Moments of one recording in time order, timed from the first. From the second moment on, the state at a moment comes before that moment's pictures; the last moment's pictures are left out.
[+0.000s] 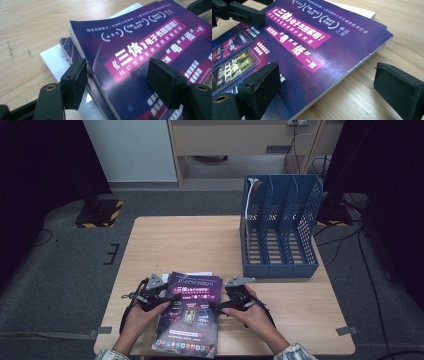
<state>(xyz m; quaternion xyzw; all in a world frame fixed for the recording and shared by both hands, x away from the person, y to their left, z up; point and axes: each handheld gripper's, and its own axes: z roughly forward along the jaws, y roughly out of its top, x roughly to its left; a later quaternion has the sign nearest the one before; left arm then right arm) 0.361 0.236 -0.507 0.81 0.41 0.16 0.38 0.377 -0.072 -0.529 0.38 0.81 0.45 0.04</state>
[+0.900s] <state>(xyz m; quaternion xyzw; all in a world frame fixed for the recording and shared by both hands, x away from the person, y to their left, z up) 0.357 0.235 -0.508 0.81 0.41 0.14 0.39 0.385 -0.064 -0.535 0.39 0.80 0.46 -0.01</state>
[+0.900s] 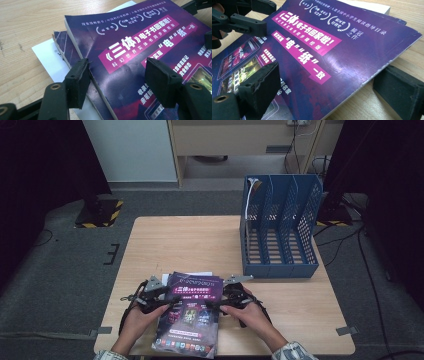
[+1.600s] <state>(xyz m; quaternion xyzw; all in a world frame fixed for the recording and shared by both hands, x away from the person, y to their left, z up) 0.358 0.237 -0.508 0.81 0.41 0.14 0.39 0.385 -0.059 -0.497 0.35 0.80 0.48 0.01</state>
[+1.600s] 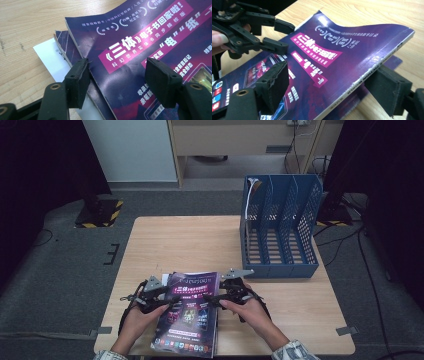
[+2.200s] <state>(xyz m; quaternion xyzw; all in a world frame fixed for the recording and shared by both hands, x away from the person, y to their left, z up) 0.357 0.238 -0.509 0.81 0.41 0.14 0.39 0.391 -0.031 -0.494 0.33 0.82 0.46 -0.02</state>
